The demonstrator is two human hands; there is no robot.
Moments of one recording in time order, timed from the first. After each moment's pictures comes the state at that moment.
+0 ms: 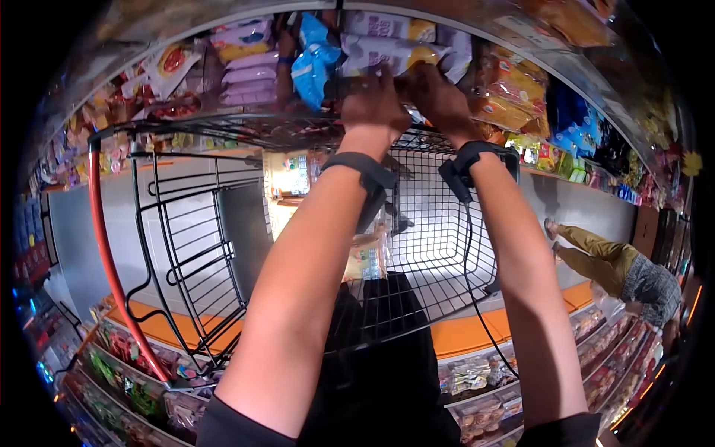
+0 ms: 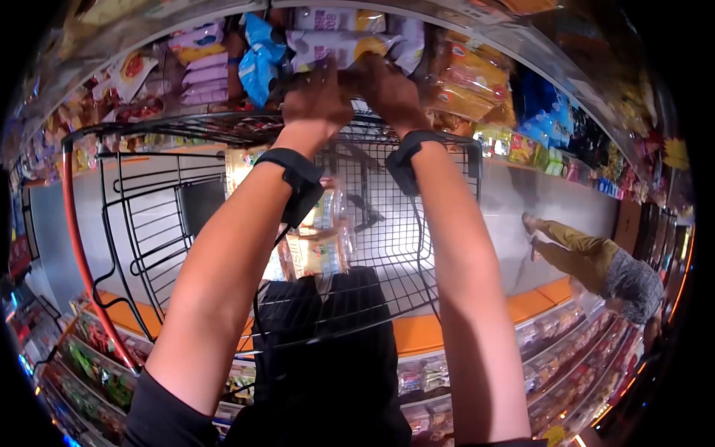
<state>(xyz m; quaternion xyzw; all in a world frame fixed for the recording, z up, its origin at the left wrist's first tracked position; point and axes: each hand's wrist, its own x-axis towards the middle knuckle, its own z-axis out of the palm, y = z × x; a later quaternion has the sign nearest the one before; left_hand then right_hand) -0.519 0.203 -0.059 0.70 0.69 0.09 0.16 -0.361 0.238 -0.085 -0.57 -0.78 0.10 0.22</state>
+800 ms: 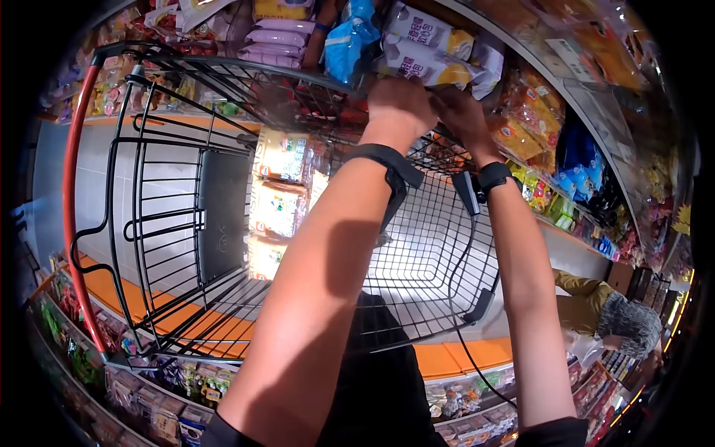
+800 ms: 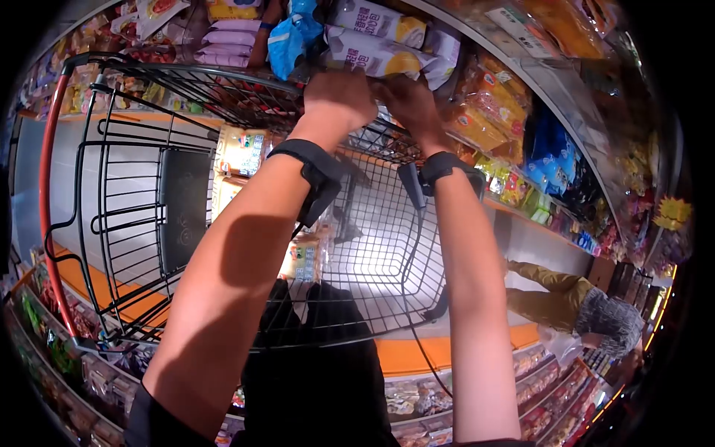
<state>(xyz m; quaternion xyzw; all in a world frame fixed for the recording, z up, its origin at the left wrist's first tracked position) -0.522 0.192 -0.045 0.68 0.68 0.10 0.24 -0.354 0.239 -0.083 -0.50 -0.80 0.28 0.19</state>
